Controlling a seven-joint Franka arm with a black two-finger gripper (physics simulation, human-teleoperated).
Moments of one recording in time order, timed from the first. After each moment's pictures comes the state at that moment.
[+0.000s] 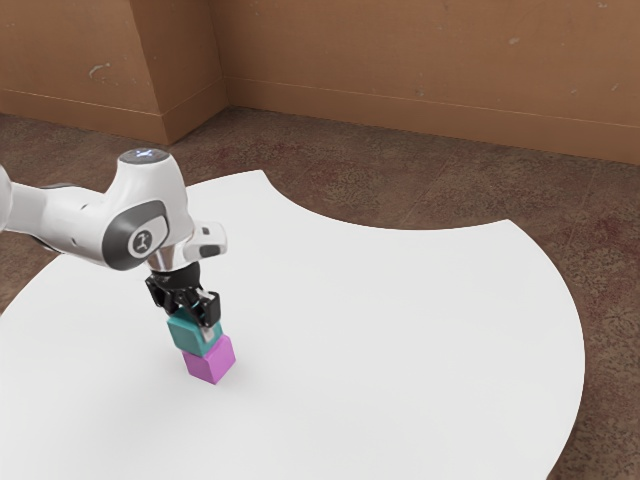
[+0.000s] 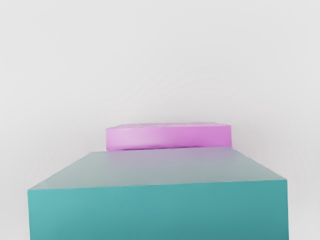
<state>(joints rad) -0.08 -0.02 0.11 -2.34 0.03 2.30 0.03</state>
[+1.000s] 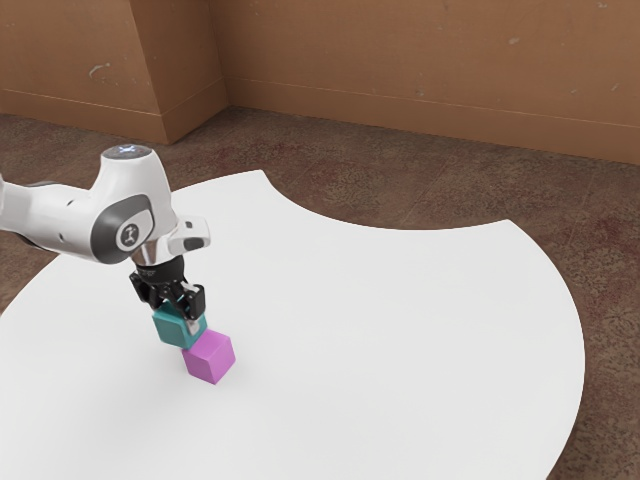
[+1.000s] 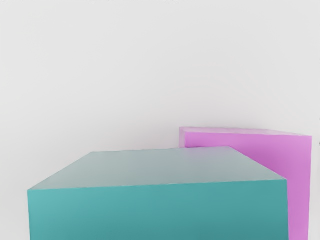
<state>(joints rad) 0.02 0.00 0.08 -2.33 0.03 2.30 0.05</state>
